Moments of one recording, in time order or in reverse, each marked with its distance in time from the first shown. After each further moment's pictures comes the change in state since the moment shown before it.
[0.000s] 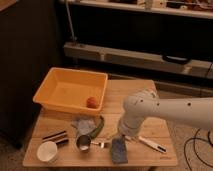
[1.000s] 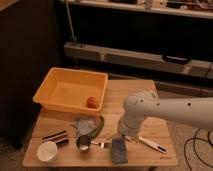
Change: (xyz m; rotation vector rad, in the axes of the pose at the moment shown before) arm 0.000 0.000 0.000 0.000 0.000 0.000
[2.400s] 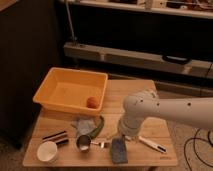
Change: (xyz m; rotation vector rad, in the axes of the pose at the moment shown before) arm 0.000 0.000 0.000 0.000 0.000 0.000
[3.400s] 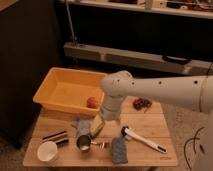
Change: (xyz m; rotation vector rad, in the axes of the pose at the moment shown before) arm -0.038 0.095 -0.025 -0.023 0.120 -0.531
